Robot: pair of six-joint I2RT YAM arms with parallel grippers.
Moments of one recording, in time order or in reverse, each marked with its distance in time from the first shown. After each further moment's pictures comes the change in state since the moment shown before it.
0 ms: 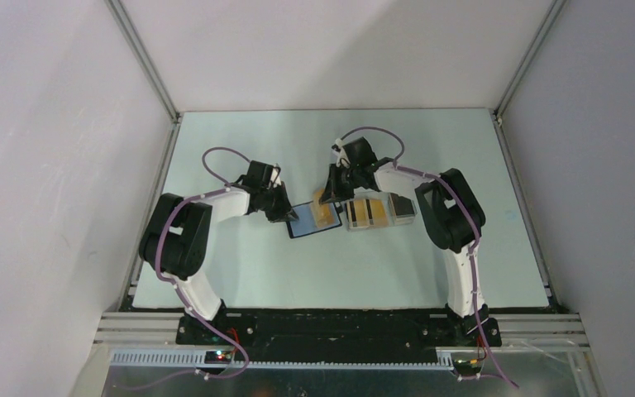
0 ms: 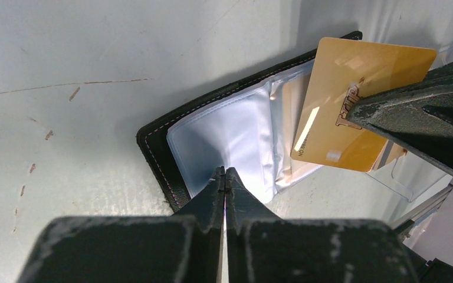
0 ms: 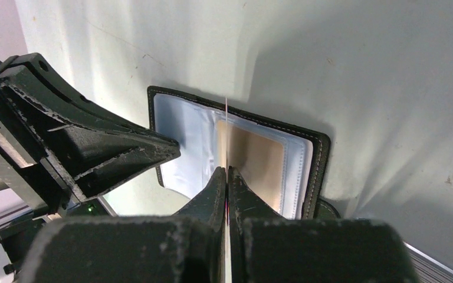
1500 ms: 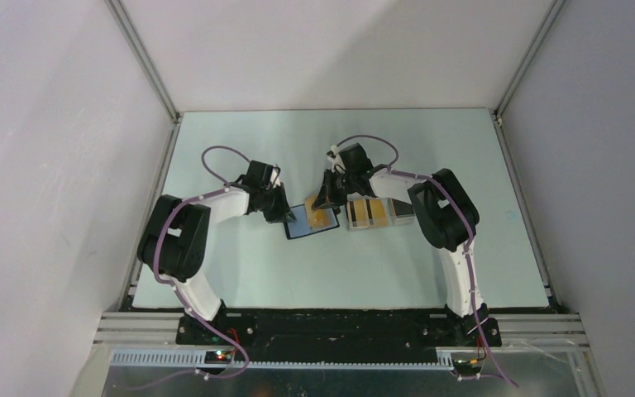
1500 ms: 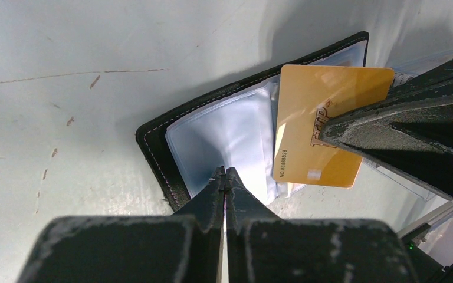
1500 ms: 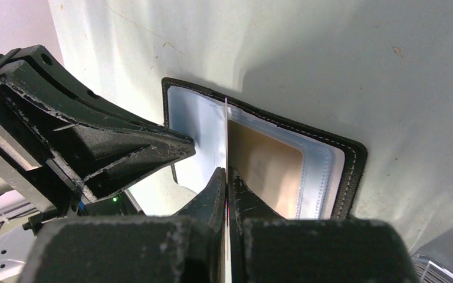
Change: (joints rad) left arm -0.002 -0.014 0.004 -0.039 -0.033 0.027; right arm 0.030 0.041 -0.034 0.114 -0.089 0.106
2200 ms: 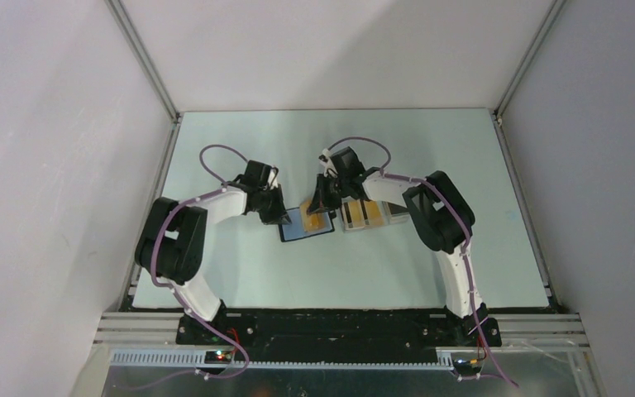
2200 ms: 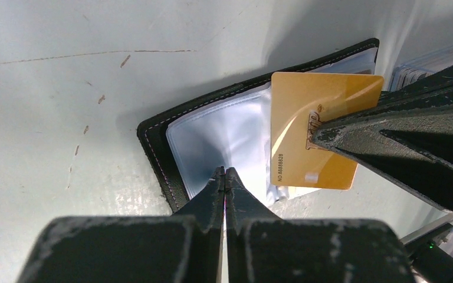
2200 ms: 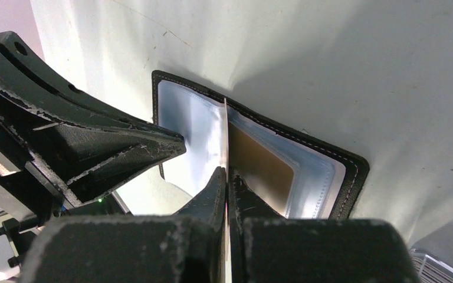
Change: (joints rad) left arm 0.009 -0.026 0.003 -0.074 -0.033 0.048; right arm 0.051 0.005 0.013 -0.021 0.050 -0.036
